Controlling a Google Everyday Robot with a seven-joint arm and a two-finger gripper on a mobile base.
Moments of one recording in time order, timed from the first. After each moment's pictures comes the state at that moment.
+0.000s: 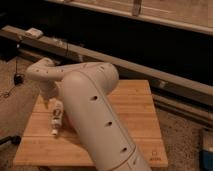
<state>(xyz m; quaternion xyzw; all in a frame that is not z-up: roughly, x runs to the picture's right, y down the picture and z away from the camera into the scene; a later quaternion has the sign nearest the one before) -0.302 0.102 0.859 -0.33 0.21 0.52 0.76</state>
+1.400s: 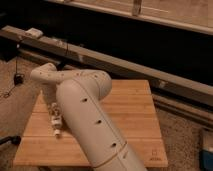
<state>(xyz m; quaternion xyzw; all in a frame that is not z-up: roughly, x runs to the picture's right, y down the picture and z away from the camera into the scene) -0.305 0.136 0.882 -0.39 0.24 0.46 0.76</state>
